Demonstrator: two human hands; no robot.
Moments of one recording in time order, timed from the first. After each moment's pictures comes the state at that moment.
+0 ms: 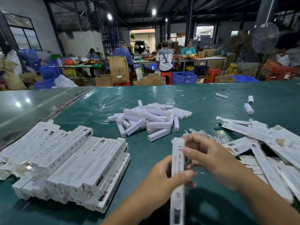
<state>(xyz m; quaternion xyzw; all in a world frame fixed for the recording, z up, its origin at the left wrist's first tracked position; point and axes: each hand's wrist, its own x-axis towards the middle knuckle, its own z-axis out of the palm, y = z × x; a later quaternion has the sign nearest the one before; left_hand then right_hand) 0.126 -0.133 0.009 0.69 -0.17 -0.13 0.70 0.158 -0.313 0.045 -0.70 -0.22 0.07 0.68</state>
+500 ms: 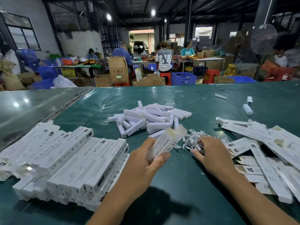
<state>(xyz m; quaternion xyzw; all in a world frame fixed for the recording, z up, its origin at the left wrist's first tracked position) 0.147 -0.090 0.017 0.84 -0.21 0.16 0.48 0.227 -0.343 -0.020 -0.97 -0.03 -0.20 0.13</state>
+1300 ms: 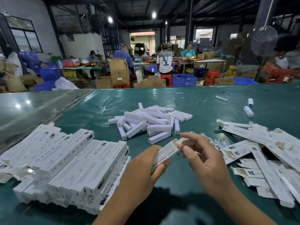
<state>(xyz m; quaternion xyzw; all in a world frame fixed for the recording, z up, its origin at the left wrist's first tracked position) 0.151 -0.091 0.002 0.90 -0.20 0.21 0.32 0.155 -0.287 0.017 -0.73 -0.21 -0.23 0.61</state>
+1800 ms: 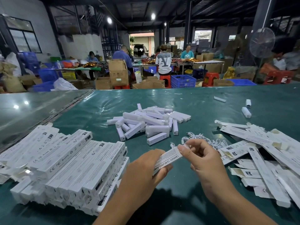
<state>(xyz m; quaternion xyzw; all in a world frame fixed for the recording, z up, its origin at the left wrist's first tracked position) 0.146 -0.099 0.008 0.91 -0.22 0.21 0.28 0.162 -0.285 0.014 -0.65 -0.04 -0.13 0.75</state>
